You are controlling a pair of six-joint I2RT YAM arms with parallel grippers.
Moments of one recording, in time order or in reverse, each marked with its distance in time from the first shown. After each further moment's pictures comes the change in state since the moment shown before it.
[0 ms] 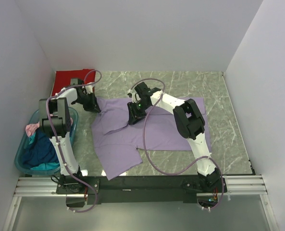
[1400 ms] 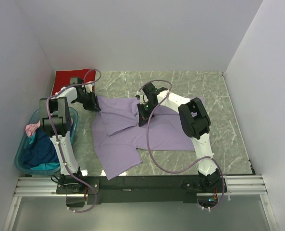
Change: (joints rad) left arm 0.008 0.024 0.035 -0.003 -0.010 -0.004; right arm -0.069 -0.059 -0.105 -0.069 0.011 -0.050
